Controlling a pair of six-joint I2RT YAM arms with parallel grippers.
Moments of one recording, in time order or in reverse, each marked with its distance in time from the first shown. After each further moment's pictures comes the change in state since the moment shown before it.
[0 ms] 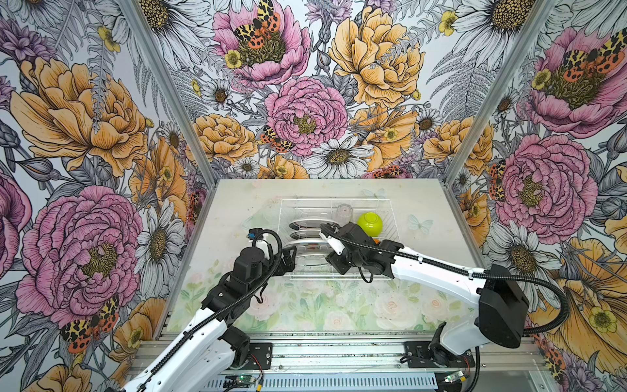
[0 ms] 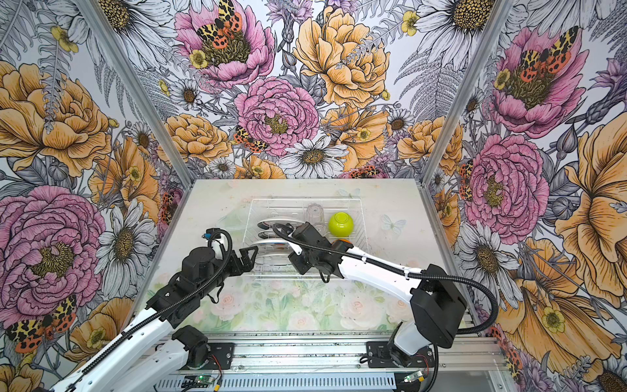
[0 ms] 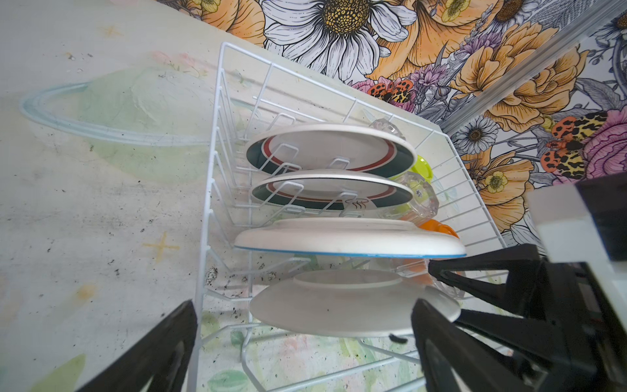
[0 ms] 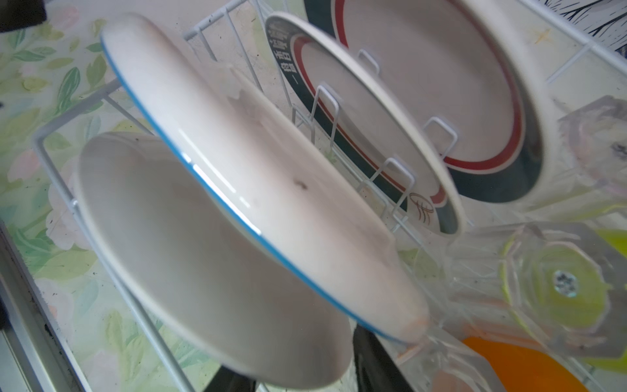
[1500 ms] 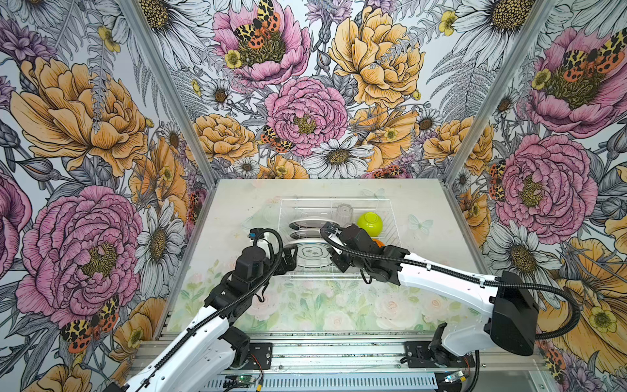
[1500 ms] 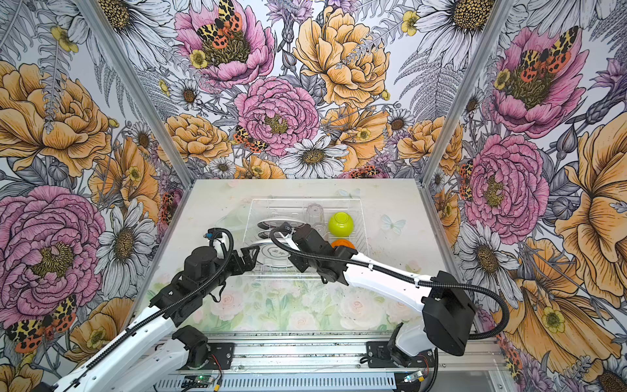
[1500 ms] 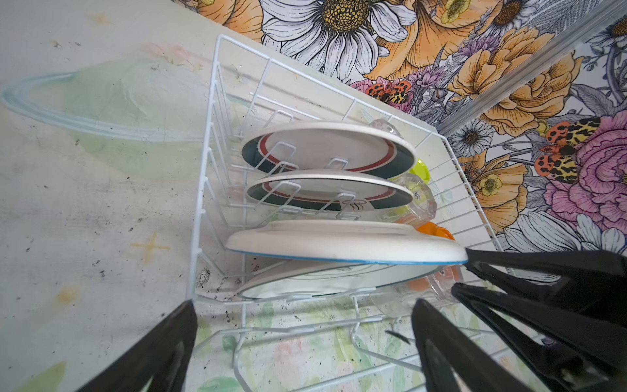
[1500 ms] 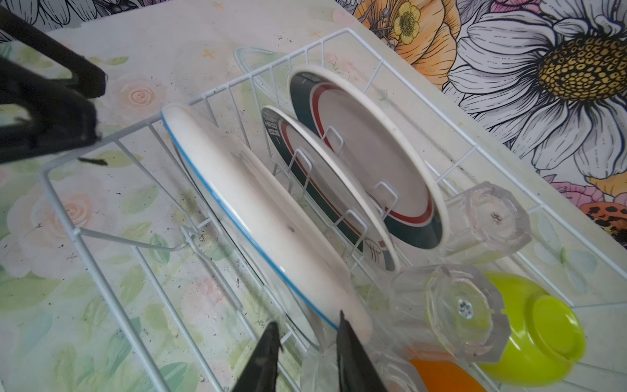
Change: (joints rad) left arm 0.006 0.026 -0.014 0.048 0.018 -0.023; right arm 0.052 -0.073 -0.043 0.121 0.134 -0.100
